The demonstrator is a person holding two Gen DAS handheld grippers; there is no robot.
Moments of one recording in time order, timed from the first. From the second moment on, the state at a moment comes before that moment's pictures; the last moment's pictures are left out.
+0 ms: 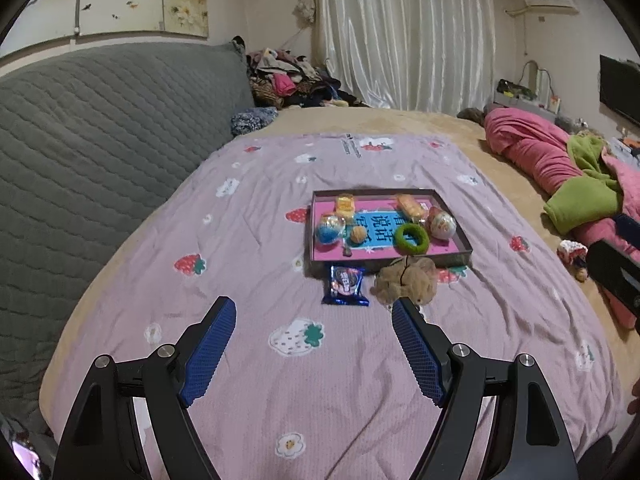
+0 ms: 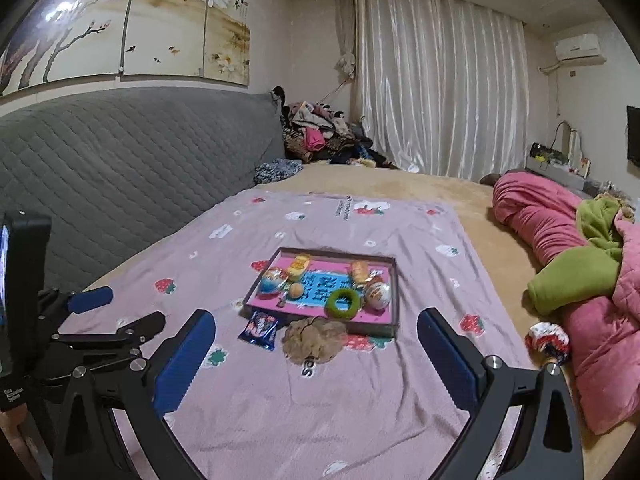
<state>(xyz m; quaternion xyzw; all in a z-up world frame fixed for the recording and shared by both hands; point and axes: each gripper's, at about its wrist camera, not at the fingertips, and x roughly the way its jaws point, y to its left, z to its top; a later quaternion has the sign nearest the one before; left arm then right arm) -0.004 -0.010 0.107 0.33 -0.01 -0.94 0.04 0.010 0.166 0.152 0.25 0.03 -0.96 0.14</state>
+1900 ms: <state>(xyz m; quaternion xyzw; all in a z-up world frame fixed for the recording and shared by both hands) -0.037 -0.010 -0.002 0.42 0.00 -0.91 0.00 -0.023 0.171 0.043 0.35 0.02 -0.93 0.10</state>
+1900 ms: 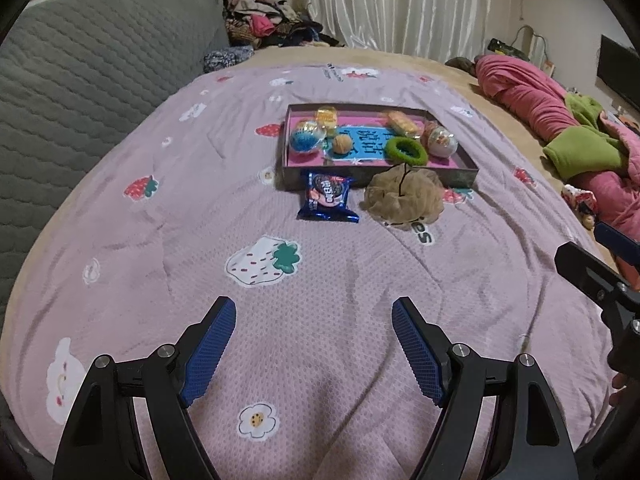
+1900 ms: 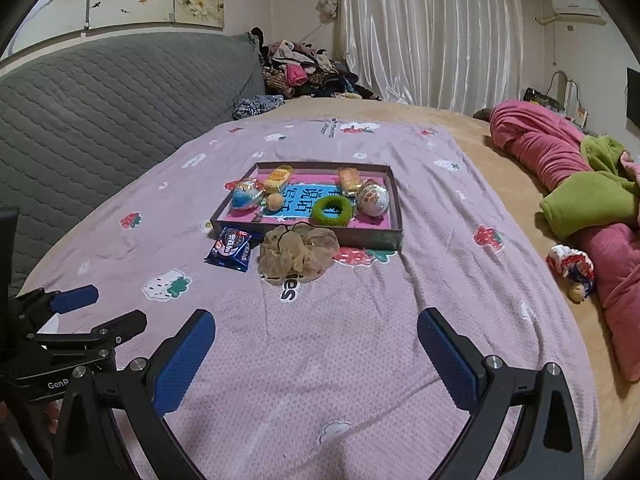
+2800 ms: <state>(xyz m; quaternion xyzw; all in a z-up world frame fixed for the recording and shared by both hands) -0.078 -0.003 -0.034 0.45 0.01 -0.89 0.00 -0.065 0.168 0.003 0.39 0.02 -0.92 0.11</state>
